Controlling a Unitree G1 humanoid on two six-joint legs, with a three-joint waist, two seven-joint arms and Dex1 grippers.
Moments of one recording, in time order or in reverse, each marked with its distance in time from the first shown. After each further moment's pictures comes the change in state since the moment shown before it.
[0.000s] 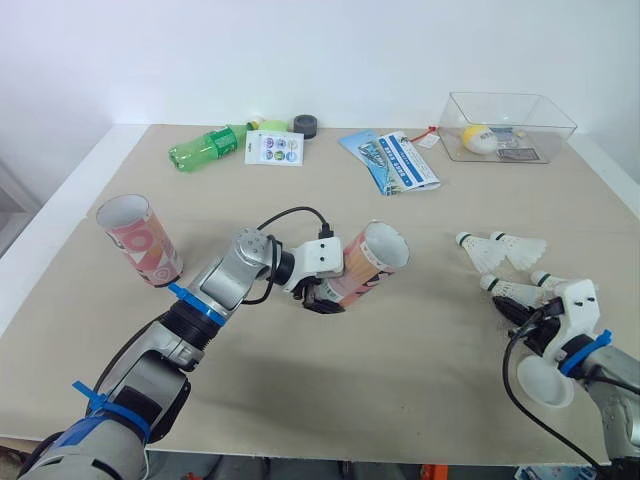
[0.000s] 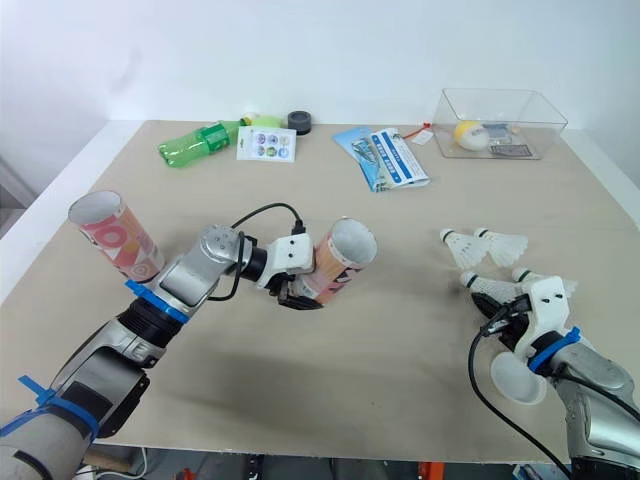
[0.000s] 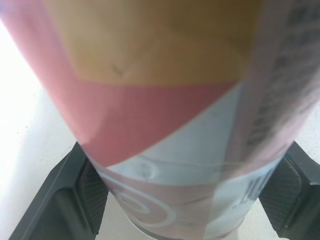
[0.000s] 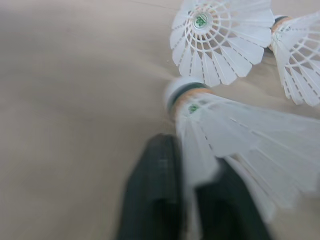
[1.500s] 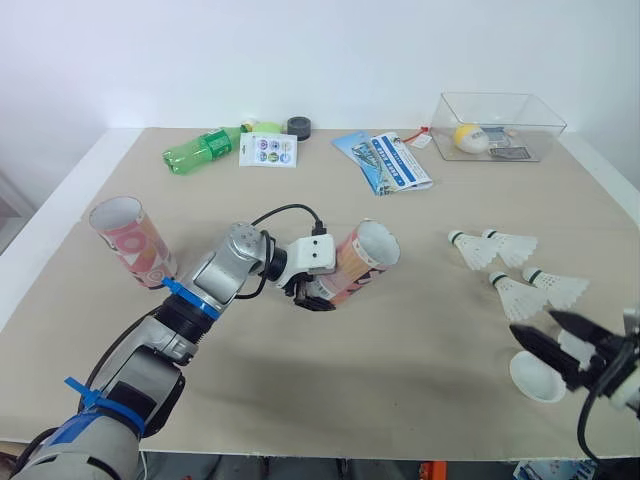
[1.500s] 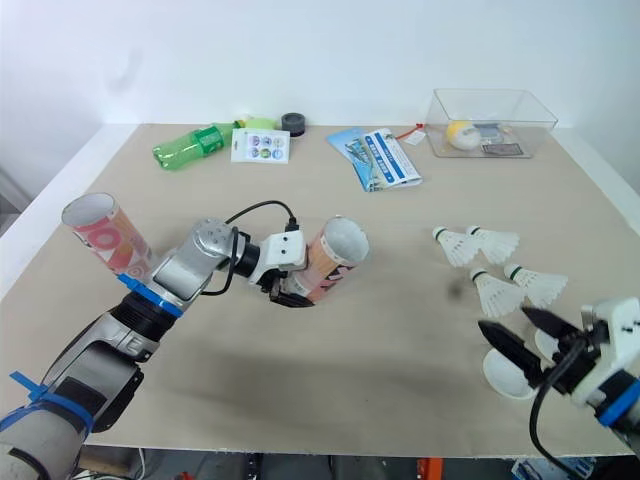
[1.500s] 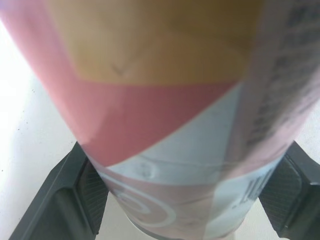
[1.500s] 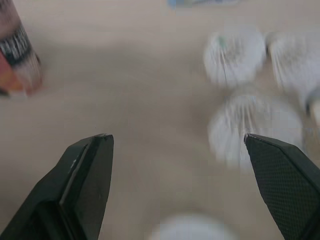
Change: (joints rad) left arm -0.024 0.033 0.000 0.032 -0.002 -0.006 -0.036; right arm 0.349 0.009 -0.368 -0.454 0.296 0.383 0.133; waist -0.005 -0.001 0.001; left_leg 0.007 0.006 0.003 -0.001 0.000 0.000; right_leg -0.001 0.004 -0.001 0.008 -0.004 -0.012
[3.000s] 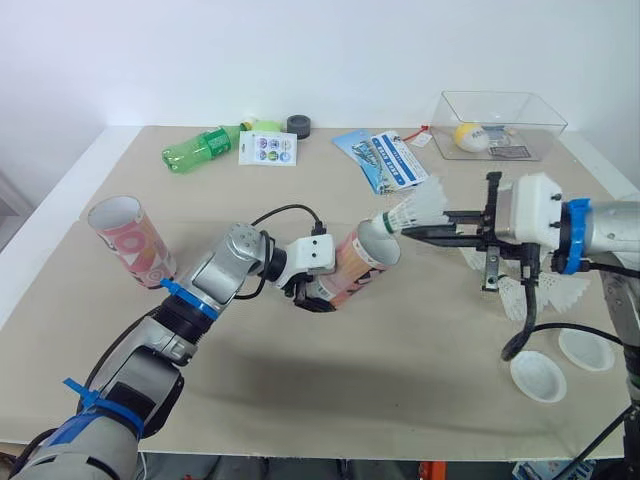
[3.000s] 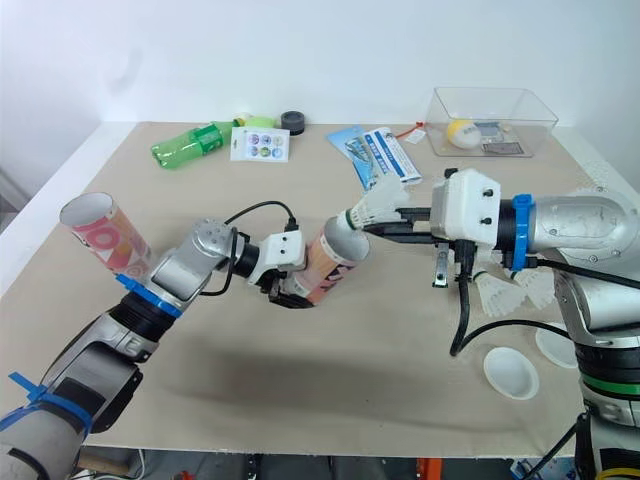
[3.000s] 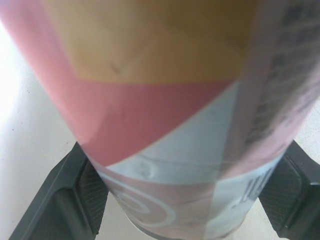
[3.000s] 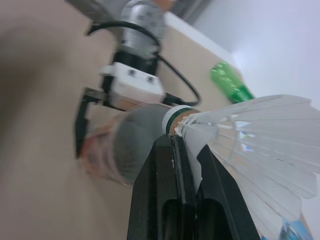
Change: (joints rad) left arm 0.002 0.006 0.002 -0.012 -0.004 0.006 -0.009; right arm -0.969 -0.317 0.760 0.136 -0.253 -0.533 0.387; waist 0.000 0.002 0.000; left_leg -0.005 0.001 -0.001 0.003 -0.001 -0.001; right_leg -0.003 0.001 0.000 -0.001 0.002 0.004
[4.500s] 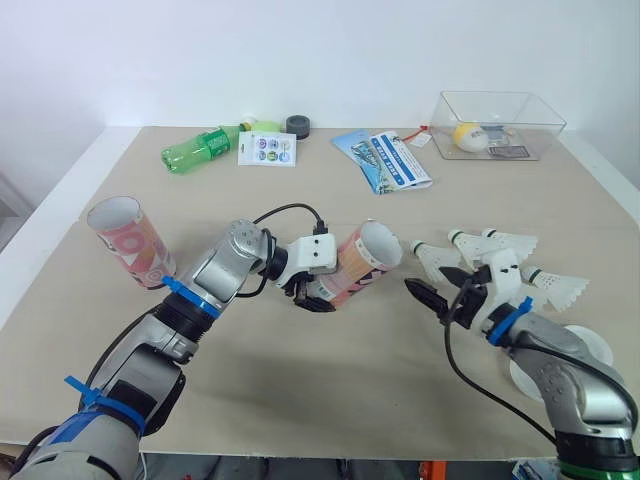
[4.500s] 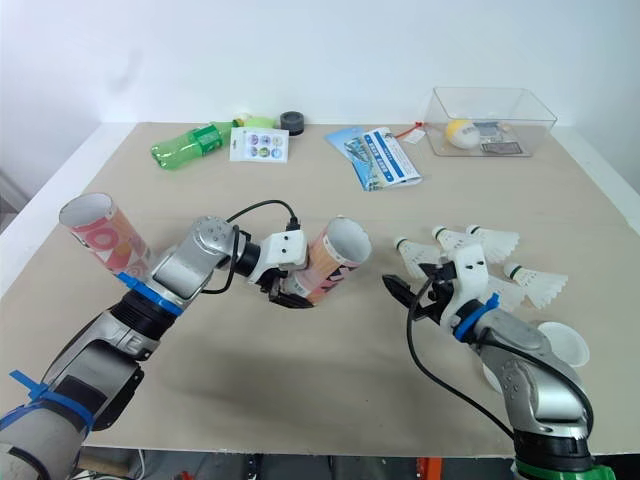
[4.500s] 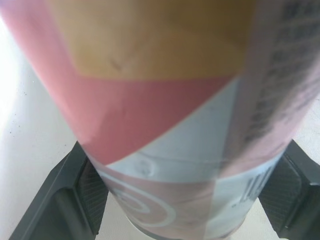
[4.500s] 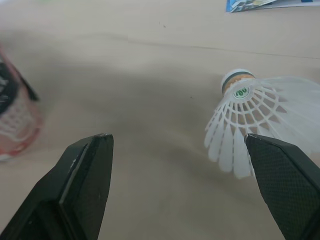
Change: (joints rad) left arm -0.007 -0.002 0.000 -0.019 0.006 0.036 -0.018; right arm 0.438 0.437 -0.166 0.064 0.059 0.456 -0.720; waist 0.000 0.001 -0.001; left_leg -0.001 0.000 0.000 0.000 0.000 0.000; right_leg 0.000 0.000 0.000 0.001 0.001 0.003
